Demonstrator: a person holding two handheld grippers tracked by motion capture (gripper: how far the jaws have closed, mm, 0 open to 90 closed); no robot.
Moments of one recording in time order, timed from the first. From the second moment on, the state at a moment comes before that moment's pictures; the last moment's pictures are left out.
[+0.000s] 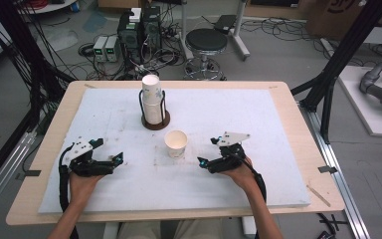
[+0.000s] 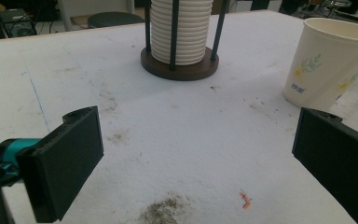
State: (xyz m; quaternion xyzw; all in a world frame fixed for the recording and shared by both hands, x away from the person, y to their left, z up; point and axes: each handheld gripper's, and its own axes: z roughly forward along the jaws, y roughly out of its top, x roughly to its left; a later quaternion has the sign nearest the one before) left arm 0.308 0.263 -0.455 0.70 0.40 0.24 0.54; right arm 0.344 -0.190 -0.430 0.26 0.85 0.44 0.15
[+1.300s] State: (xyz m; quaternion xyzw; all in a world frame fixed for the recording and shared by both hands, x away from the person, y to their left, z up) left arm 0.304 0.269 -0.457 0.68 0.40 0.24 0.57; right arm 0.327 -0.259 -0.451 0.33 0.76 0.52 0.20
